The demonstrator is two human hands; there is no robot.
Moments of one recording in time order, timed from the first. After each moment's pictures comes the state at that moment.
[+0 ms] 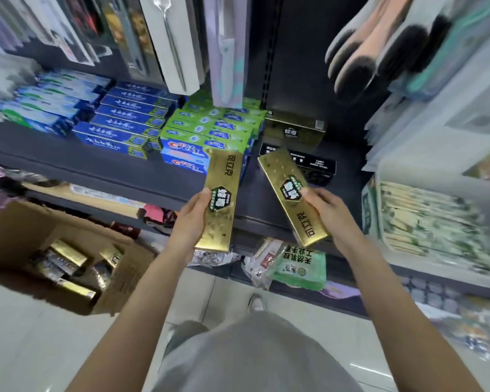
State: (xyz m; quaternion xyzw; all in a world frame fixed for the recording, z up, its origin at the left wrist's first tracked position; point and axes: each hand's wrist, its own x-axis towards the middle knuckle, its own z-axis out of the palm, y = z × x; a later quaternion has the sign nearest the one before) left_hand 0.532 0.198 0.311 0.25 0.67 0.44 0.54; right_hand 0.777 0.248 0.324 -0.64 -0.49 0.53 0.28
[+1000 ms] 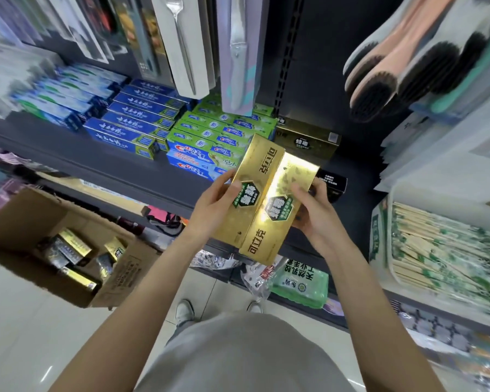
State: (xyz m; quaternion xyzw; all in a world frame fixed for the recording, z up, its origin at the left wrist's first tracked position) left_hand 0.558 0.236 0.330 0.39 0.66 0.42 0.48; right_hand 0.745 0.273 0.338 -0.50 -0.37 0.69 0.37
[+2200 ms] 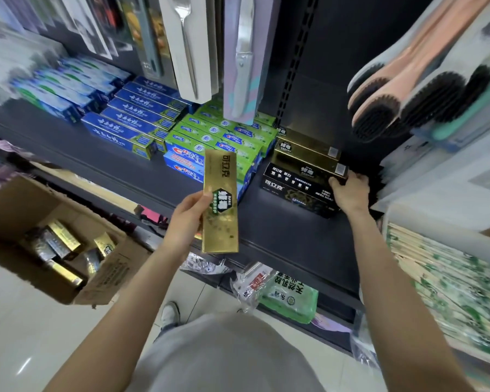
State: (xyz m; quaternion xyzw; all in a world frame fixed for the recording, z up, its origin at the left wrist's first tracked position) left_hand 0.544 0.233 0.307 0.20 0.66 0.52 0.51; right_hand 0.814 0.408 0.280 -0.74 -0.61 0.22 0.16
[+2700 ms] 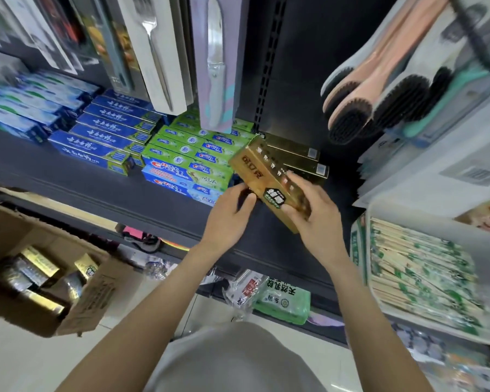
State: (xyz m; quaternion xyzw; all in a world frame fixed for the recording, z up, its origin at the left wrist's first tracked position) left_hand 0.601 0.287 0.304 0.55 0.66 0.37 0.36; right_hand 0.776 0.299 0.332 -0.55 -0.75 0.21 0.30
